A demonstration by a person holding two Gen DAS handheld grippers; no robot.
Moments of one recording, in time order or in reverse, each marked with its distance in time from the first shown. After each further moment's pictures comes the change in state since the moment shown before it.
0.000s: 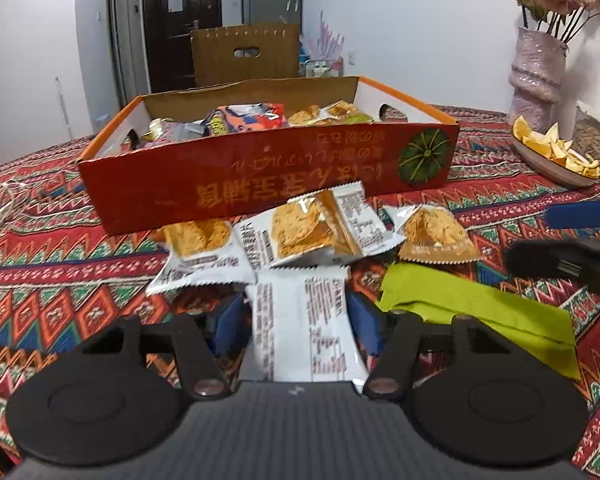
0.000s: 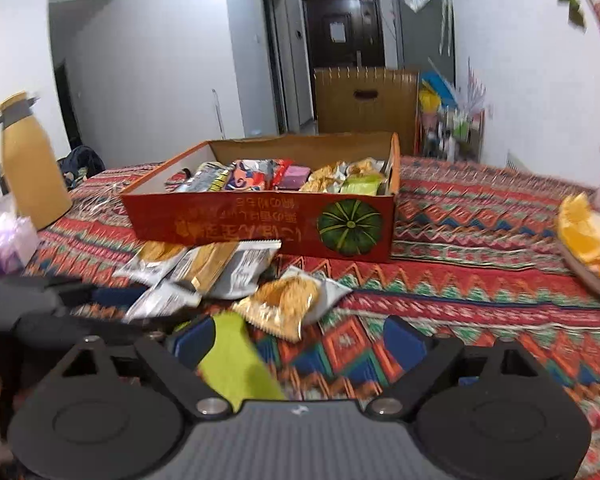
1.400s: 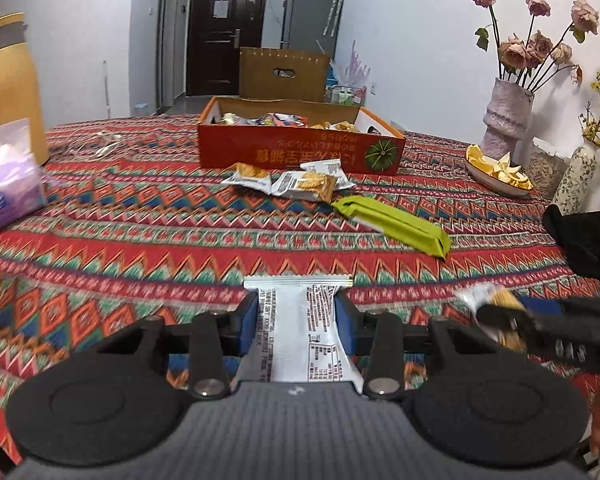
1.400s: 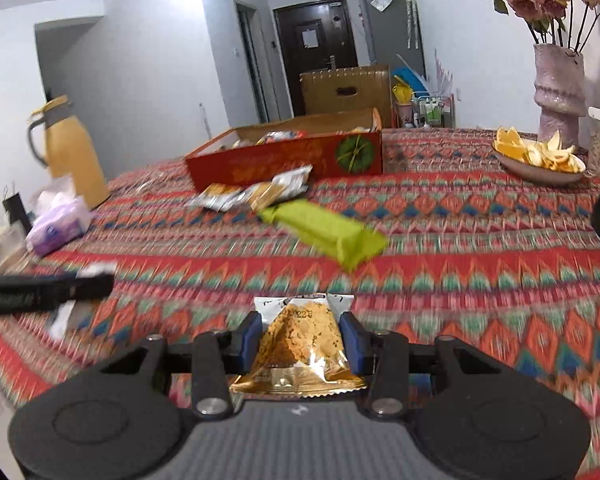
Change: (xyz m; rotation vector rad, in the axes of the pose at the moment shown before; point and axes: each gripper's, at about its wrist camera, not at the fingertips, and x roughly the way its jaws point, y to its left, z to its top) left arm -0.215 -0.015 -0.101 -0.156 -0.055 0.036; right arm -0.163 0.069 -0.140 0.077 -0.042 -0.032
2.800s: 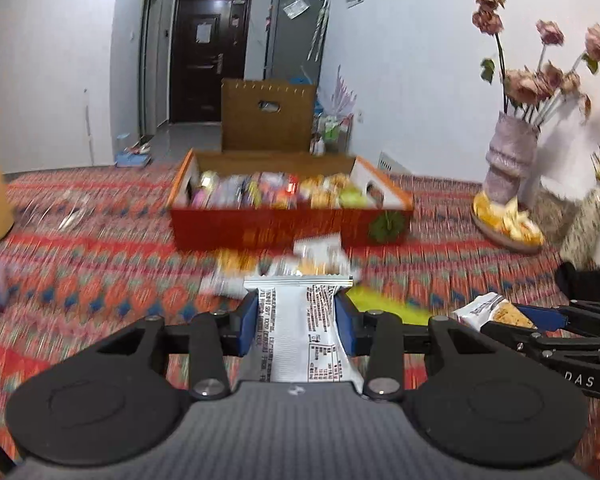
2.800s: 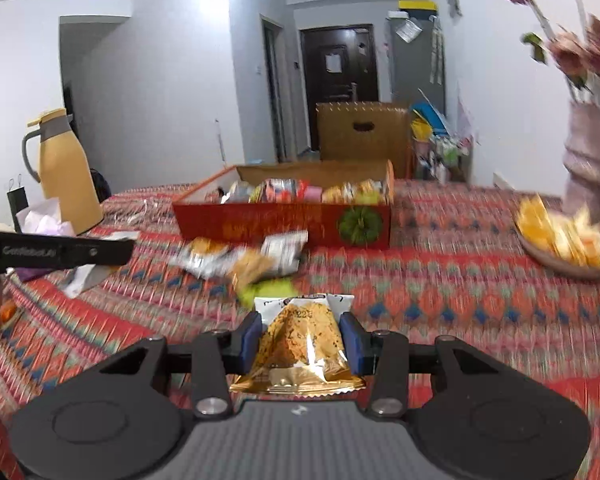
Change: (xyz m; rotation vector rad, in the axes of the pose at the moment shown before) left arm 0.080 0.004 0.109 0.038 -0.081 -0.056; right arm 0.061 -0.025 0.094 -0.108 -0.081 0.022
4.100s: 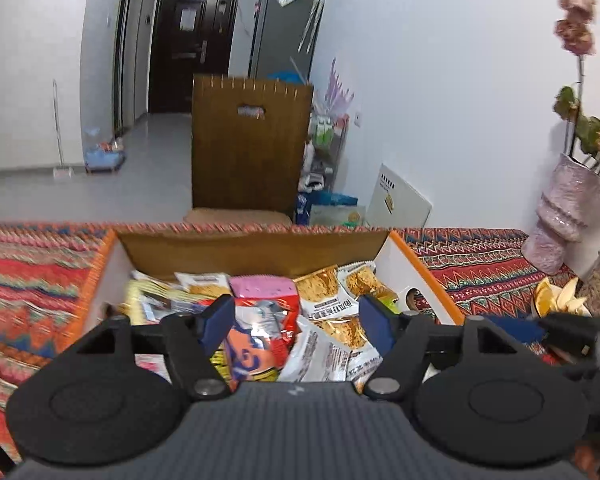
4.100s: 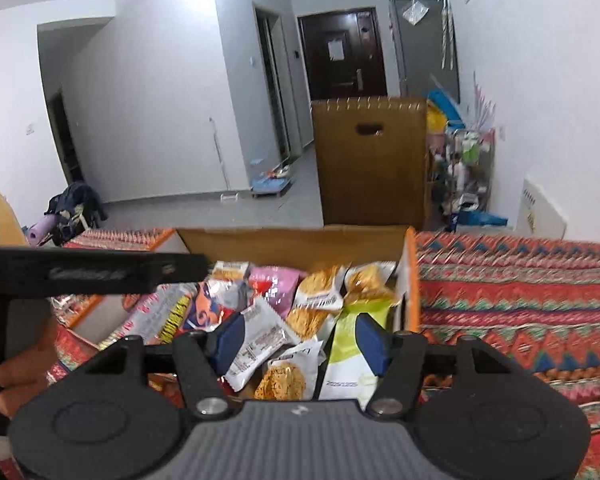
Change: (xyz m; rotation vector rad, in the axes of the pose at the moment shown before) left arm 0.208 0.016 0.145 -0.004 0.031 -0.044; right arm 0.193 -0.061 0.147 0.042 0.031 0.028
